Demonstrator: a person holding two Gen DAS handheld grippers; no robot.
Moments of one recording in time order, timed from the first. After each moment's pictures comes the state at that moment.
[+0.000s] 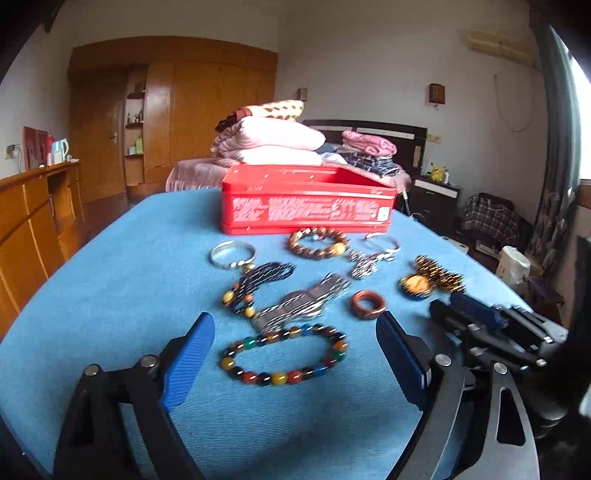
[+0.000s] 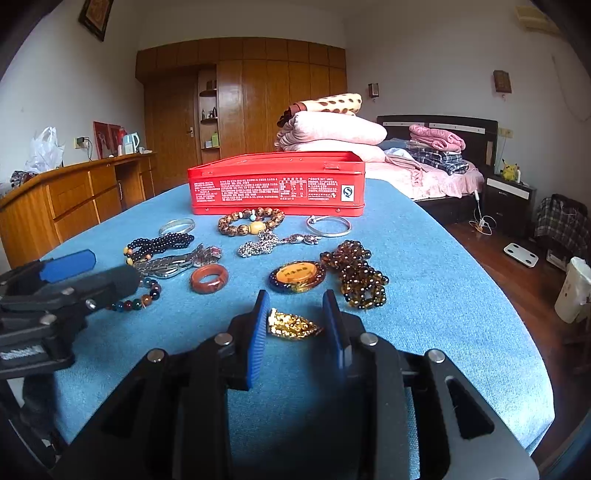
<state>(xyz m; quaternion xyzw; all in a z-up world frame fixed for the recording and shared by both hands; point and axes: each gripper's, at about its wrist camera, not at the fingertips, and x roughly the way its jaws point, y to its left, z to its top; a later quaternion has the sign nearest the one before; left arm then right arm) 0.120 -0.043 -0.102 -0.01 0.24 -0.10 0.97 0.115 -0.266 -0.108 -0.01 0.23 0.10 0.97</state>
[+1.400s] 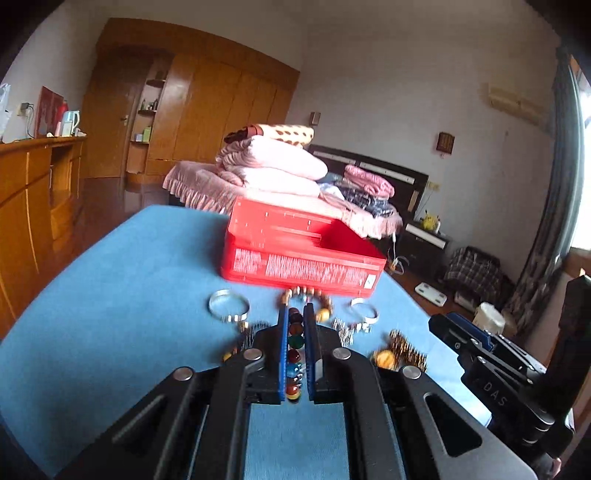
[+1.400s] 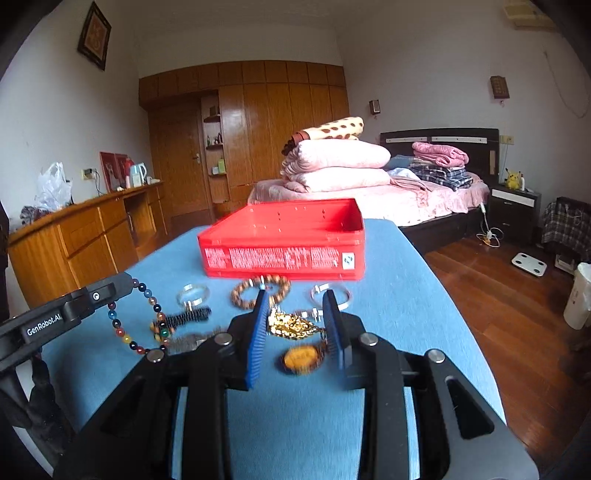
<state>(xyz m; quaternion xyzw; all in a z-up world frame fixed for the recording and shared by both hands) 0.135 -0.016 -0.046 -0.11 0.20 -0.11 0.97 0.128 -0.278 -0.036 0.03 0.19 0.13 0.97</state>
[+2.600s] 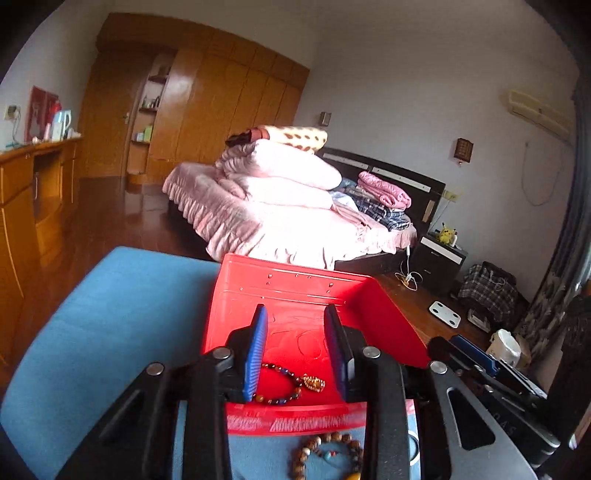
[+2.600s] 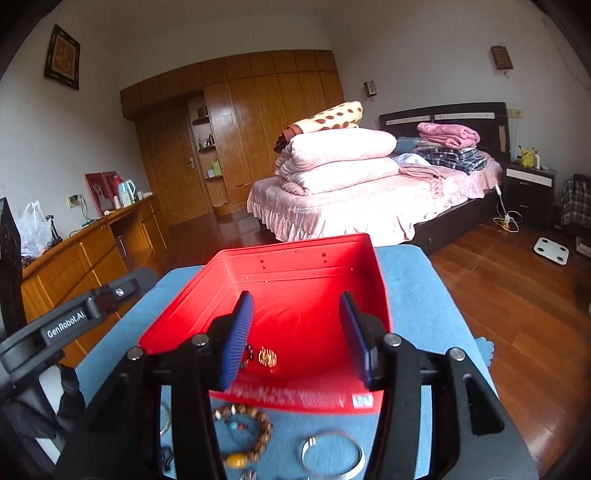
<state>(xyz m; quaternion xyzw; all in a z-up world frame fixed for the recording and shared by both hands) 0.315 -0.024 -0.009 -0.11 0.21 -0.09 0.97 0.291 -0.278 -0.004 0.08 0.22 0.13 0.96</state>
